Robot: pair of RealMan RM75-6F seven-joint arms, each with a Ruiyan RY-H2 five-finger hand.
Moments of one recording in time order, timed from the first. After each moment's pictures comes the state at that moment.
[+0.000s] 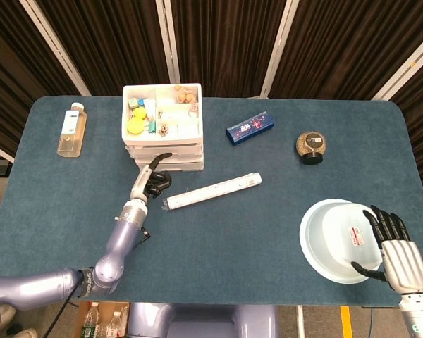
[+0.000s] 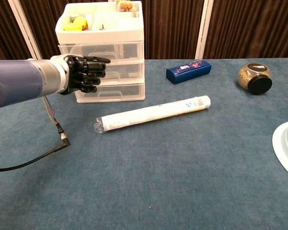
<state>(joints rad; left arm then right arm) -0.82 -1.70 -0.55 -1.60 0.39 0.99 -0.17 0.07 -1.08 0.01 -1.69 -1.55 1.45 0.02</state>
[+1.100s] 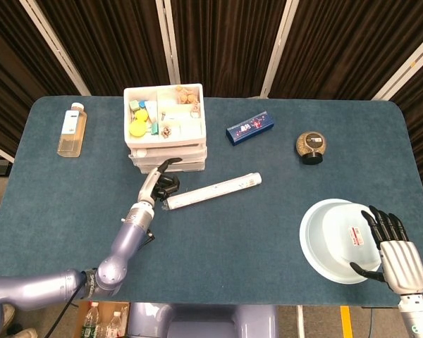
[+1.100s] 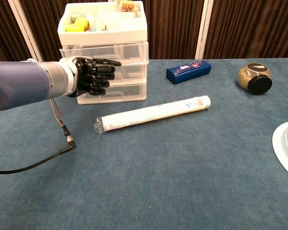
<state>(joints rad) -0.81 -1.71 -0.55 -1.64 0.41 0.95 -0.15 0.07 -1.08 0.01 -1.69 -1.57 1.46 0.02</state>
